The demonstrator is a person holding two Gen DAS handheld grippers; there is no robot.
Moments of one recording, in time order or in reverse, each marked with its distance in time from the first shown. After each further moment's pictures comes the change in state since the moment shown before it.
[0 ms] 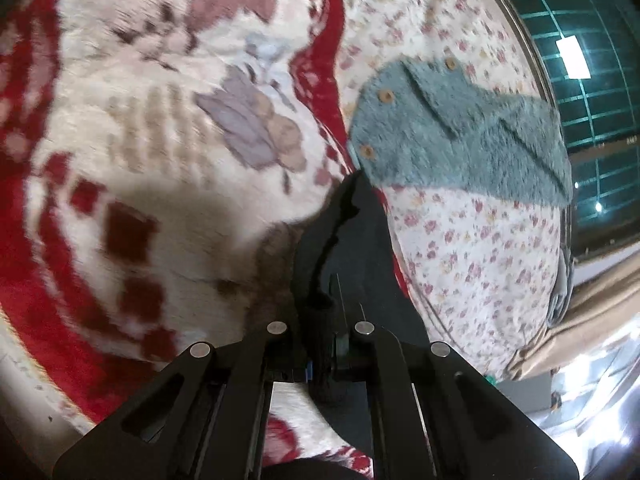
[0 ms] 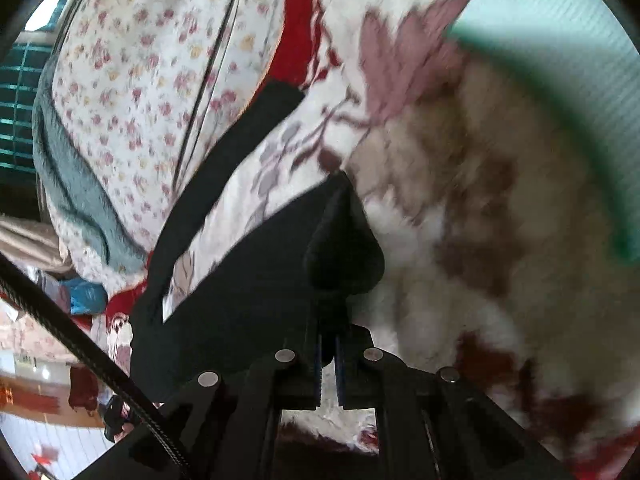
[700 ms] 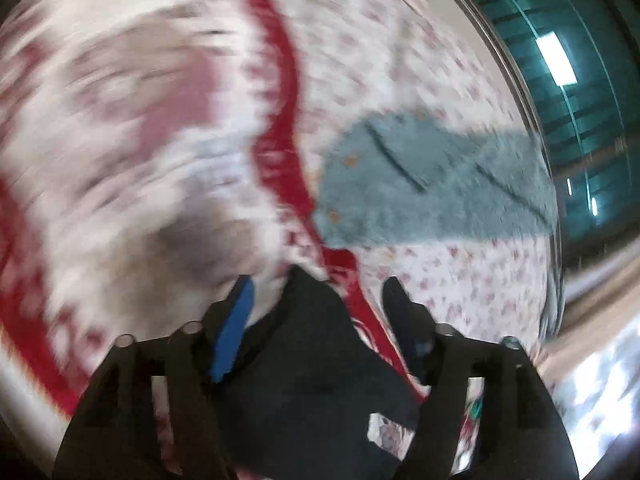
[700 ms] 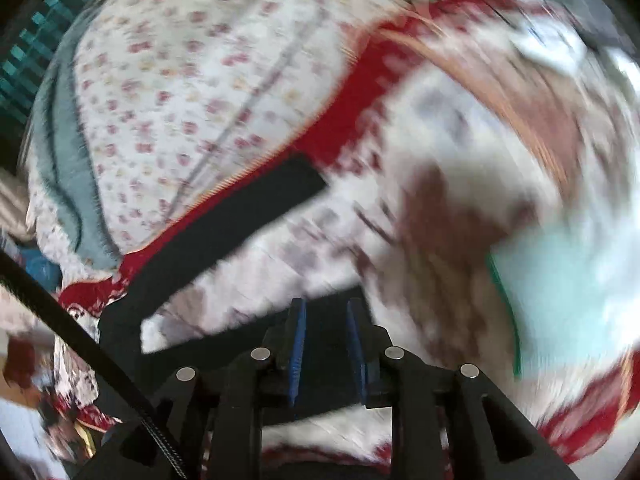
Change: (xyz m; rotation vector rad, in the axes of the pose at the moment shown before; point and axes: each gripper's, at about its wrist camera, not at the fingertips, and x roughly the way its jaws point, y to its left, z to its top) left arm -0.015 -0.078 0.086 0.116 -0.035 -0.015; right arm -0.065 0.113 0.059 -0.244 -0.126 -0.255
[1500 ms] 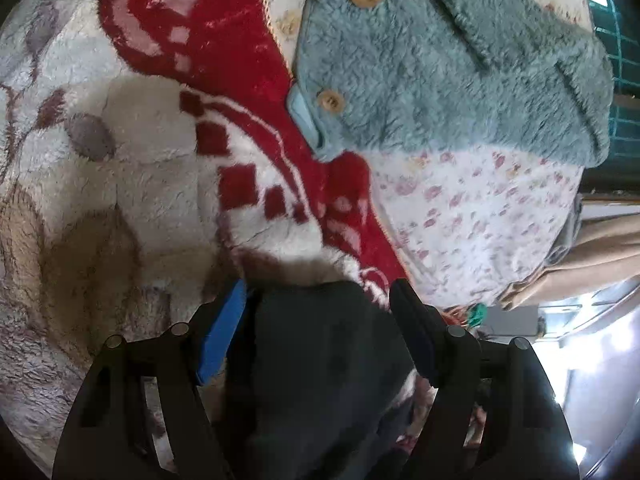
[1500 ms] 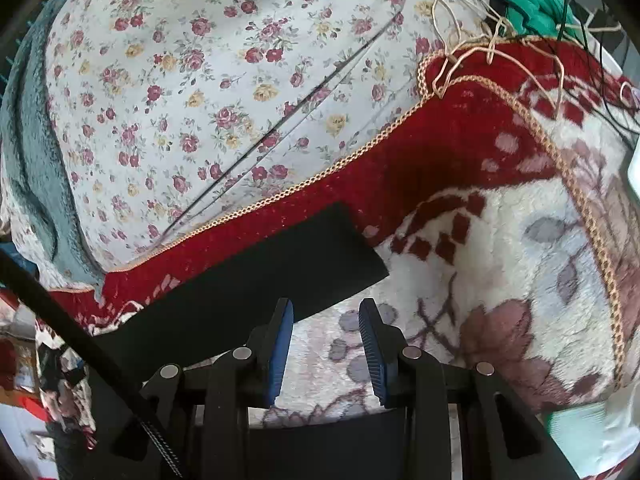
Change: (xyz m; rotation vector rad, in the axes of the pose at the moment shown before) left arm 0.210 0.024 0.035 0.016 0.563 -0.060; right arm 0.075 0.058 0.086 -0.004 0.085 -0.074
